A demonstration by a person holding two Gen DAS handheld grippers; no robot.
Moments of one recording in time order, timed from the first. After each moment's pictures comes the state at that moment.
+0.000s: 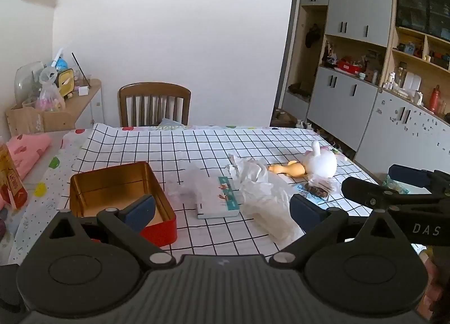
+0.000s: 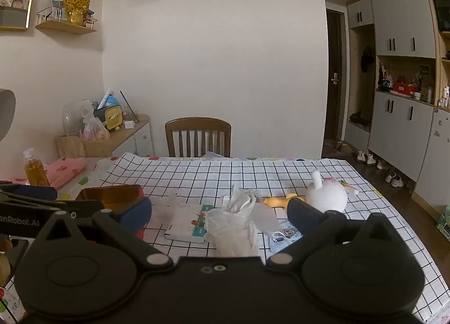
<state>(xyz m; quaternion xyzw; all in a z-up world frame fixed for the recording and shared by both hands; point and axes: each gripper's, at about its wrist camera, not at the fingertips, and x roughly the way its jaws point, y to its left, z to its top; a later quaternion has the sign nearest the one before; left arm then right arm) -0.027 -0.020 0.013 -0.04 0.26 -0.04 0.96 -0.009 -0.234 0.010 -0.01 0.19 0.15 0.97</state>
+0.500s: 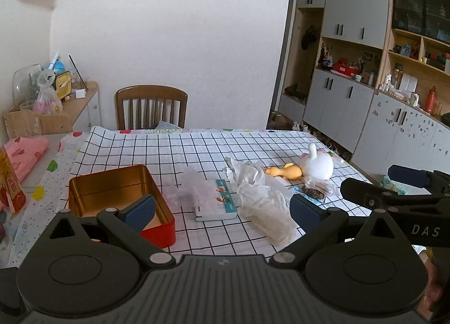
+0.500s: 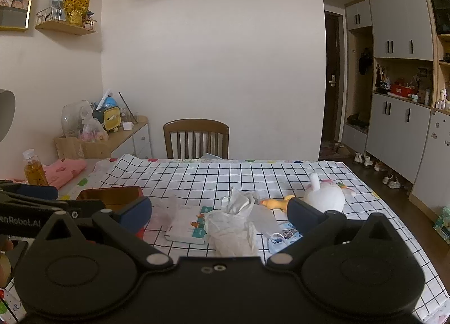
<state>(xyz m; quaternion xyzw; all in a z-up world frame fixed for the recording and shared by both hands) -0.030 -0.017 0.017 -0.05 0.25 -0.05 0.97 -0.014 -0.231 0.016 -0.01 0.18 0.14 0.97</state>
